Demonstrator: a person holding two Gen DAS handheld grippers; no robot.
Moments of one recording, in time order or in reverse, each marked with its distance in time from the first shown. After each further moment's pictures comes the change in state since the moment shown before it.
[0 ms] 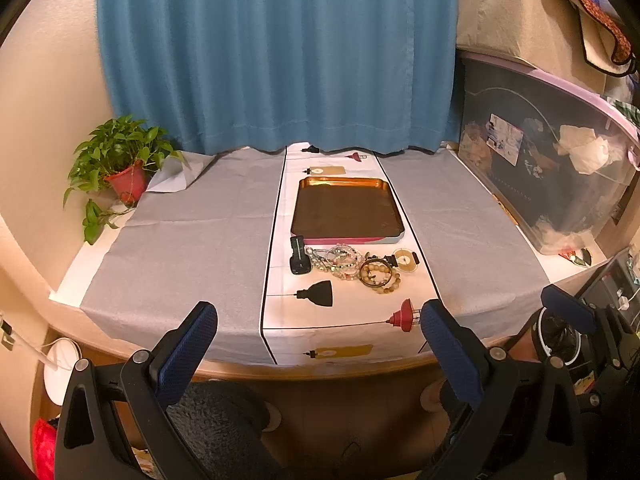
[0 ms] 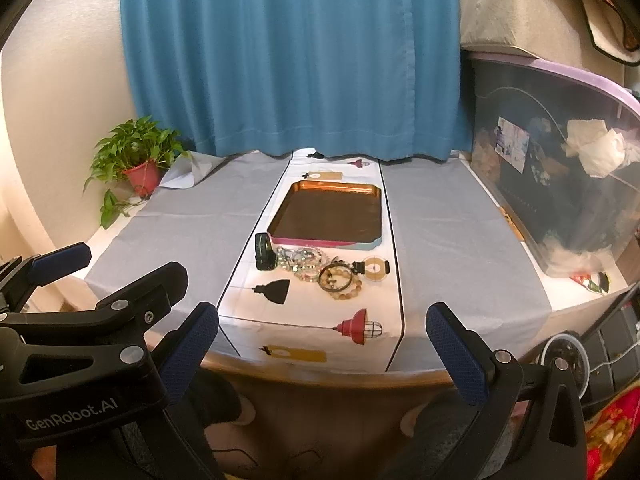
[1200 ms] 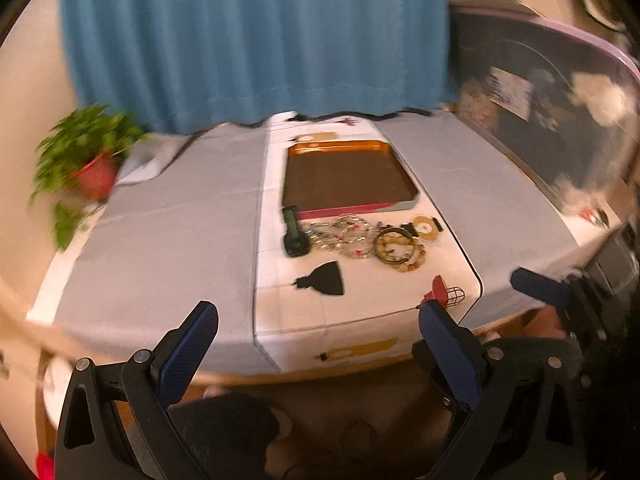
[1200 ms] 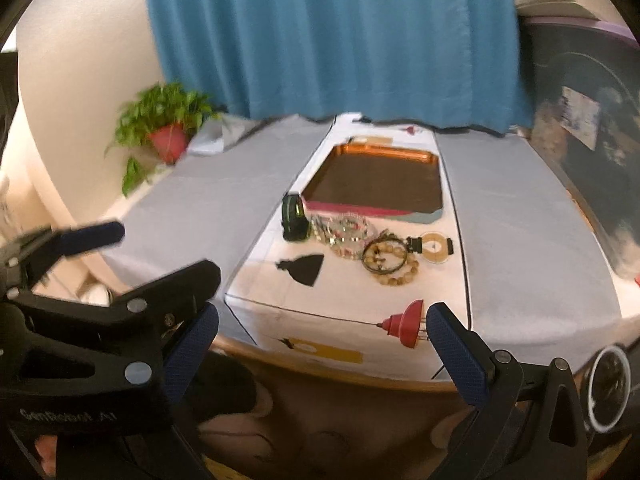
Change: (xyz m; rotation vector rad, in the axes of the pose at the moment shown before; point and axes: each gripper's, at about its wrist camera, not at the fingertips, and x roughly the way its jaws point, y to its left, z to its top) left arm 0.114 0.012 -0.034 0.119 0.051 -0.073; right arm 0.123 0.003 -0.037 -0.071 0.080 0.172
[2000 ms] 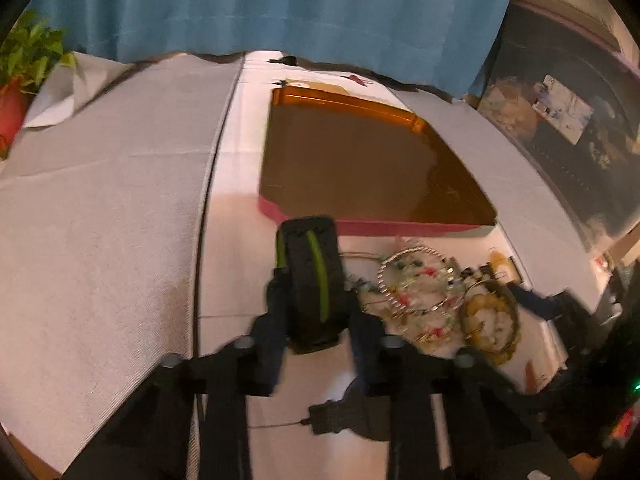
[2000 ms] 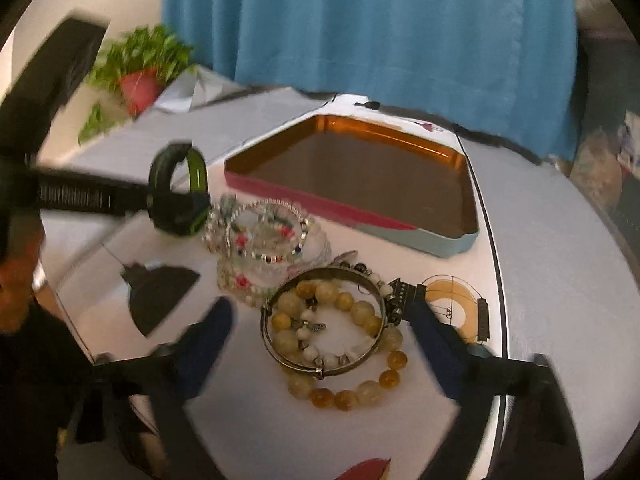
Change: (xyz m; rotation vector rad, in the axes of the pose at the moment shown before) left arm 0.219 0.072 0.038 -0.171 0.110 -0.212; right arm 0.209 -0.064 0.008 -0.216 -0.033 -0.047
